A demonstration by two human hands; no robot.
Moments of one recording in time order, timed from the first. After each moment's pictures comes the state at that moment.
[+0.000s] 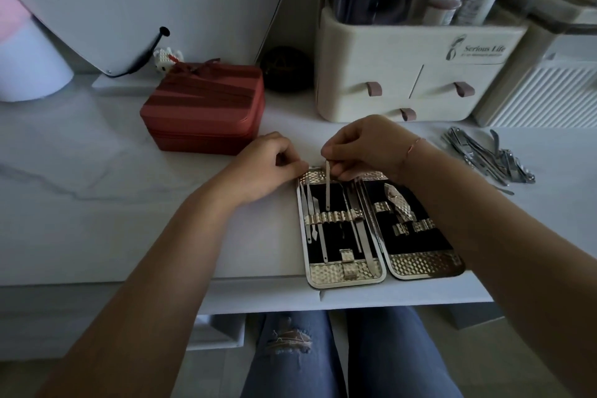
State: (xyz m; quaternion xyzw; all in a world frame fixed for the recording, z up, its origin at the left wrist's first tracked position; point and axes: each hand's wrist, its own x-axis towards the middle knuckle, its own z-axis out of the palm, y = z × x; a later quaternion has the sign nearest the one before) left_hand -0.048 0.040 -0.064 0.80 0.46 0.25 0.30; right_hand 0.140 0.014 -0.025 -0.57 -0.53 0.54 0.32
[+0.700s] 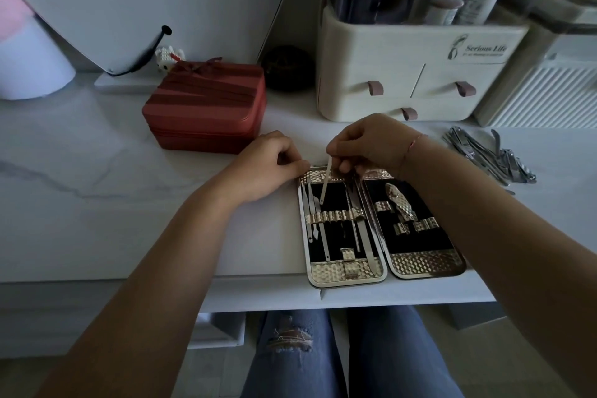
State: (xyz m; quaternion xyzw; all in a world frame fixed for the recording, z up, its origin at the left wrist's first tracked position) left_hand -0.047 0.038 -0.063 0.80 0.47 0.25 0.30; right_hand 0.146 0.022 -0.025 -0.60 -0.58 0.48 0.28
